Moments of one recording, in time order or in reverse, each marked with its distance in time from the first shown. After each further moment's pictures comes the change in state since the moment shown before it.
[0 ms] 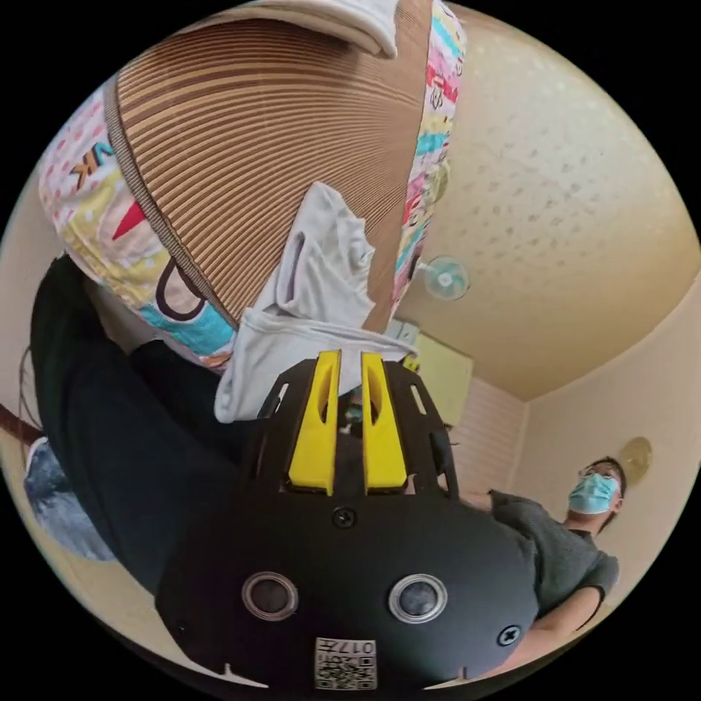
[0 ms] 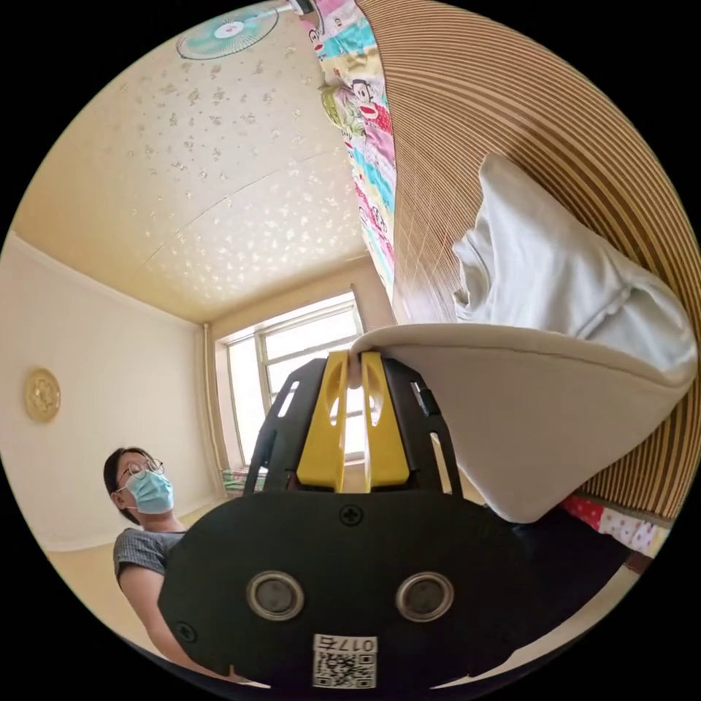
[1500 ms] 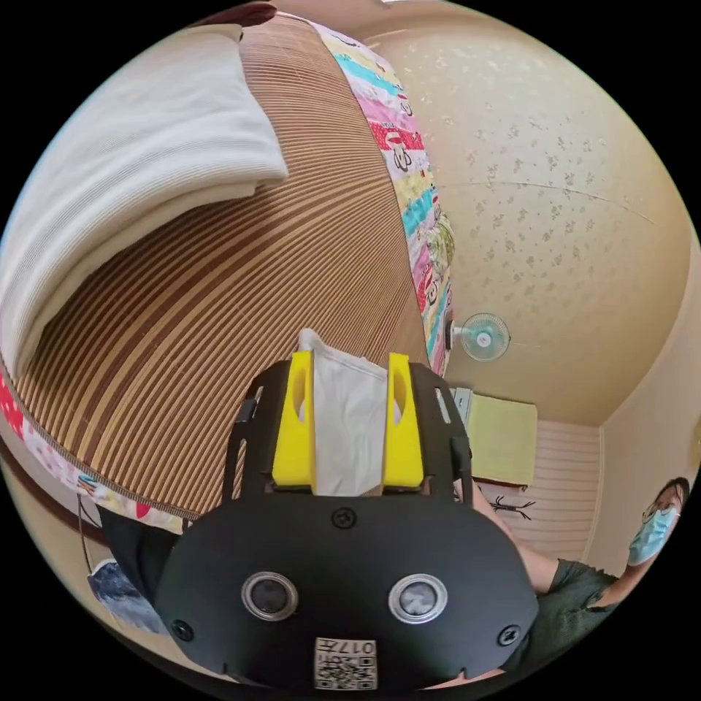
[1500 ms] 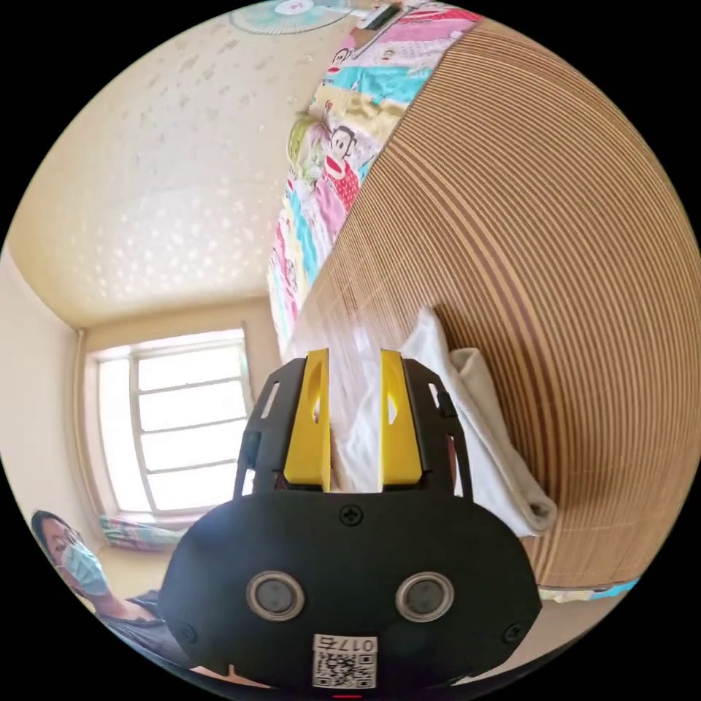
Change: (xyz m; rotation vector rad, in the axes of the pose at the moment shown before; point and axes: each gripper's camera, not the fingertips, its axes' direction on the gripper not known) left arm -0.039 -0.140 0.089 0.389 -0.044 0.027; right arm 0.111 -0.225 0.122 0.088 0.657 -0.118
